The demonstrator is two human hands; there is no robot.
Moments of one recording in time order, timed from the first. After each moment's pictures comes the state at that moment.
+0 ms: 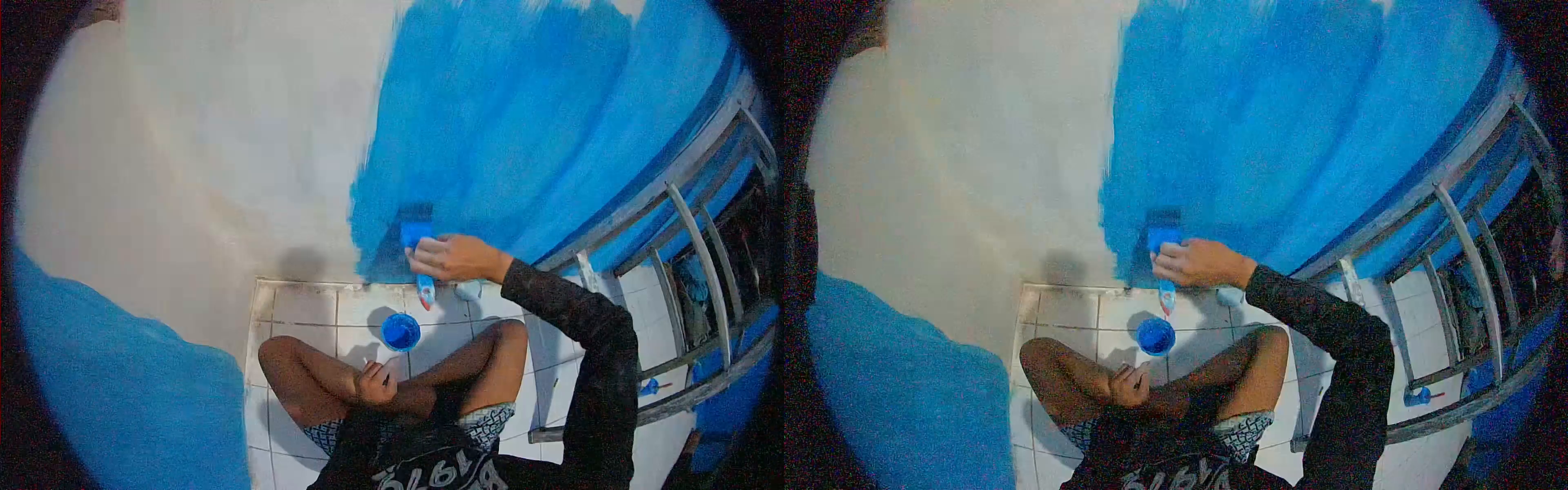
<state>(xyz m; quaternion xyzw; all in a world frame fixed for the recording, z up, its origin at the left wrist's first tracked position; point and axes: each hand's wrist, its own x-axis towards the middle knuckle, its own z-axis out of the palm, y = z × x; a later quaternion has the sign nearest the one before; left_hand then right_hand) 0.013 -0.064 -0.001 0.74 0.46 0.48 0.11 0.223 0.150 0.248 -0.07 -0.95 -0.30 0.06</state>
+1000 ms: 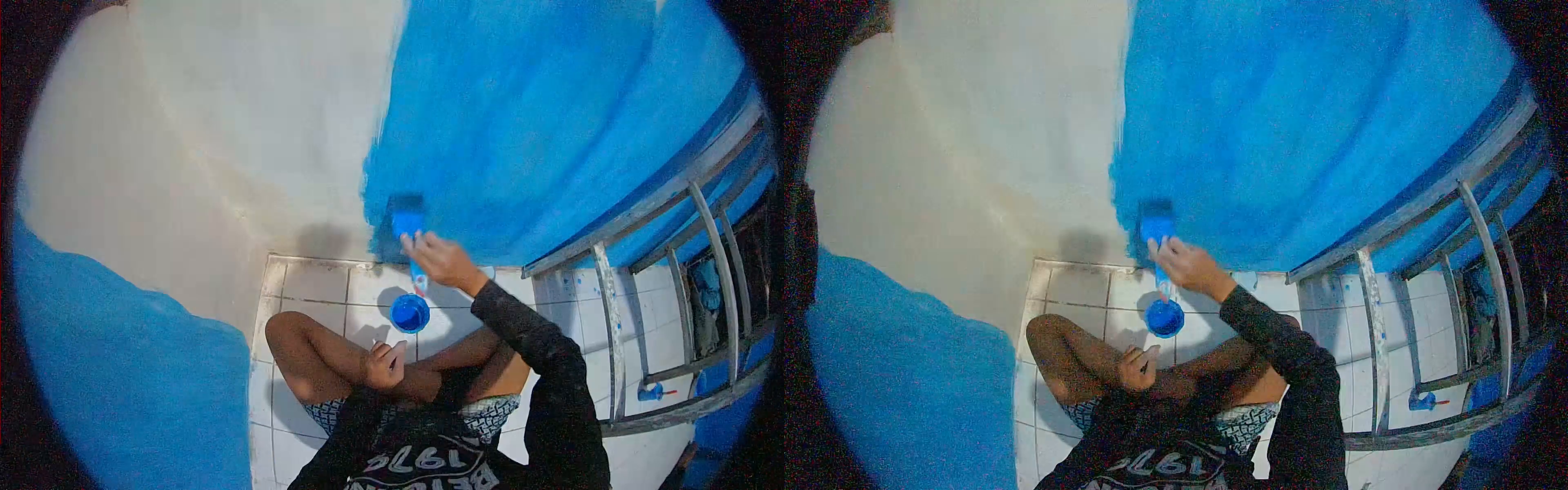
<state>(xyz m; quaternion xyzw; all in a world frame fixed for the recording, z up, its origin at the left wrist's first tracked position) 0.013 -0.054 -0.040 0.78 0.35 0.52 0.05 0.195 0.132 0.160 -0.21 -0.89 -0.27 0.30</state>
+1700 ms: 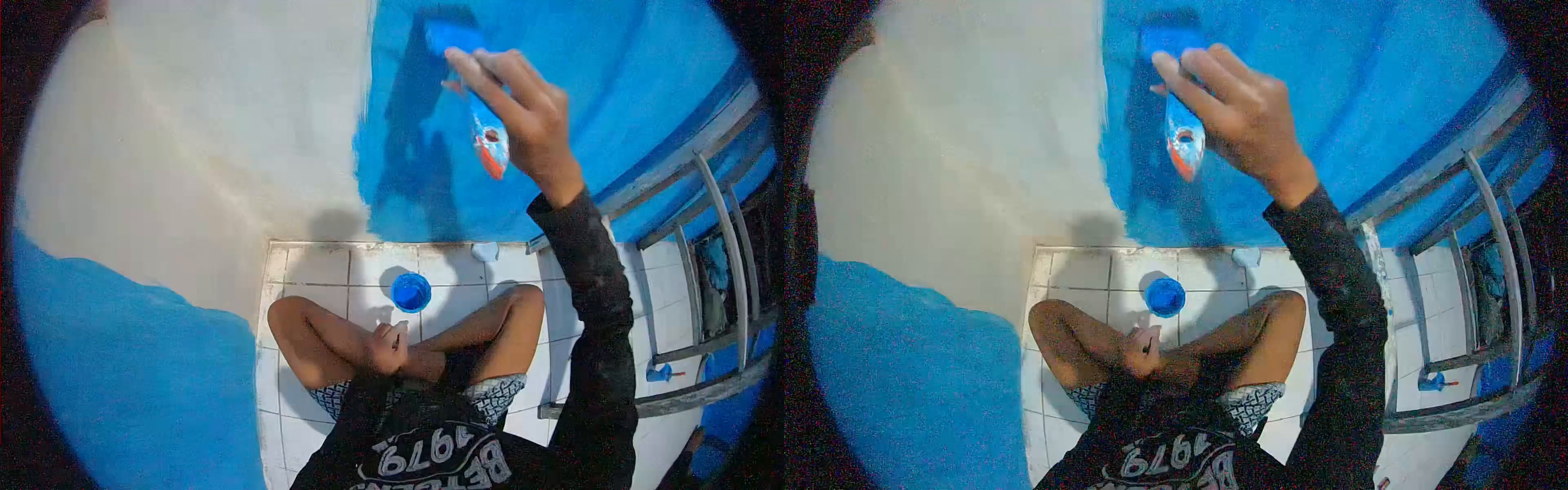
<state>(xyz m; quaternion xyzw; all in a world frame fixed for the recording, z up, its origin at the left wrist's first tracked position) 0.020 -0.069 -0.027 0.72 0.46 0.51 0.10 0.219 0.150 0.398 -0.16 -0.79 -0.41 0.42</state>
